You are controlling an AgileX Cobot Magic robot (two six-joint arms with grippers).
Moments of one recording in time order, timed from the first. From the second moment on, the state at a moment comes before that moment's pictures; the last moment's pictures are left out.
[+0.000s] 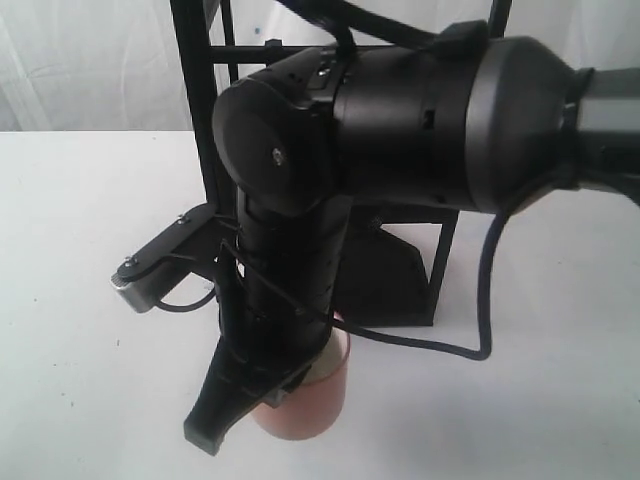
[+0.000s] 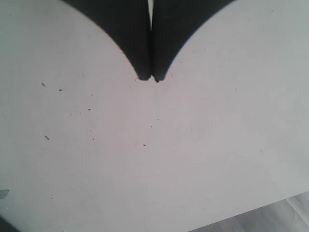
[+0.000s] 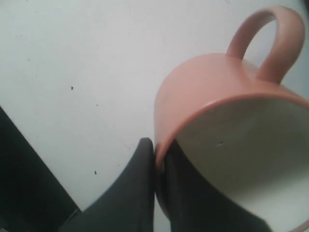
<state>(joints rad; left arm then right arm) 0.09 0.00 0.03 0.11 0.43 0.16 0.99 1.75 -1.41 0.07 1.16 -0.16</state>
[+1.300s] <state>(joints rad) 0.09 0.00 0.03 0.11 0.43 0.16 0.99 1.88 -1.41 0.01 1.03 -0.13</state>
